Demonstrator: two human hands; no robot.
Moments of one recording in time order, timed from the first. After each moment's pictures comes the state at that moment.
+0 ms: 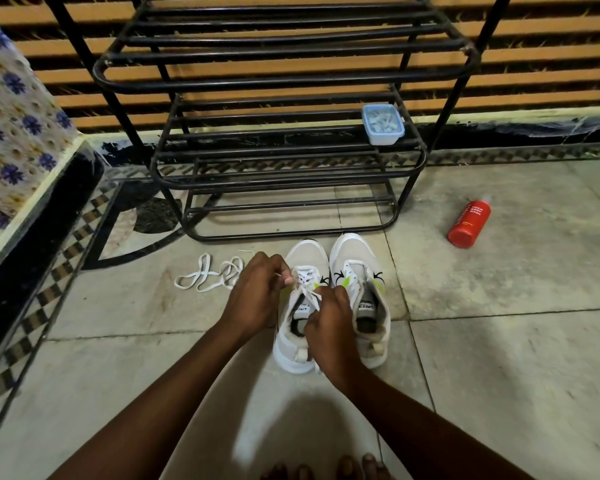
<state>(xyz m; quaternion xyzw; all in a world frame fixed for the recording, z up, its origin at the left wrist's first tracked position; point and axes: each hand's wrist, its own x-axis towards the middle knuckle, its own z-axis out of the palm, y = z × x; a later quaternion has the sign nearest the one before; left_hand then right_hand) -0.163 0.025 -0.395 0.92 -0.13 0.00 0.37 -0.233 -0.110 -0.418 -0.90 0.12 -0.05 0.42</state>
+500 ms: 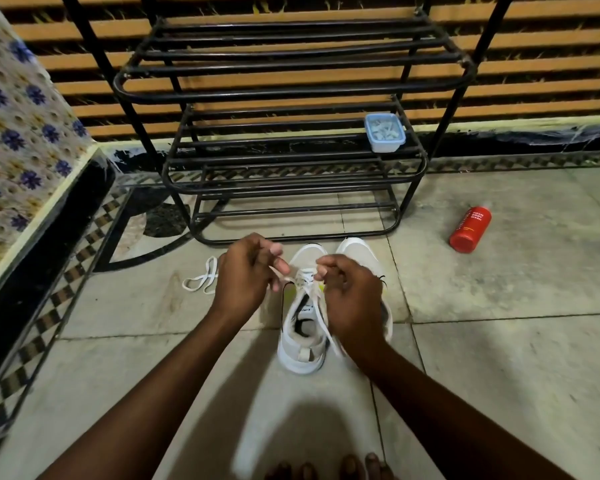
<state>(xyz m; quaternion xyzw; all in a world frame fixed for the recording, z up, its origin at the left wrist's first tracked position) -0.167 0.028 -0.344 0.81 -0.02 0.02 0.58 -0.221 -0.130 -0.363 -0.81 0.06 -0.23 0.53</state>
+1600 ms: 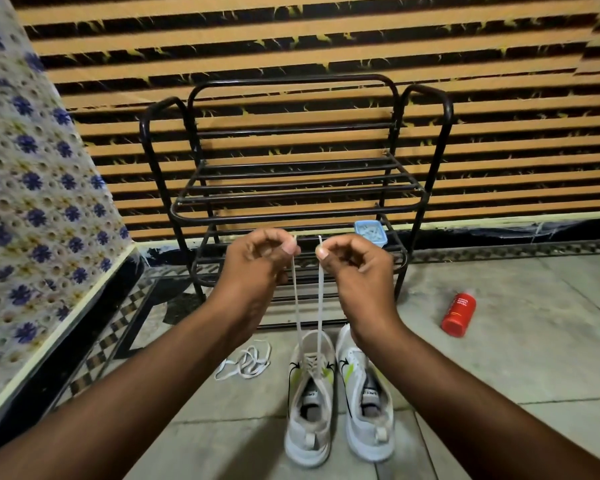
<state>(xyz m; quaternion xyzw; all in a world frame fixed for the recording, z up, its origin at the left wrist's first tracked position) -0.185 0.008 -0.156 0.66 -0.07 0.00 0.75 -0.200 -0.138 -0.187 -0.66 0.00 -0.25 0.71</state>
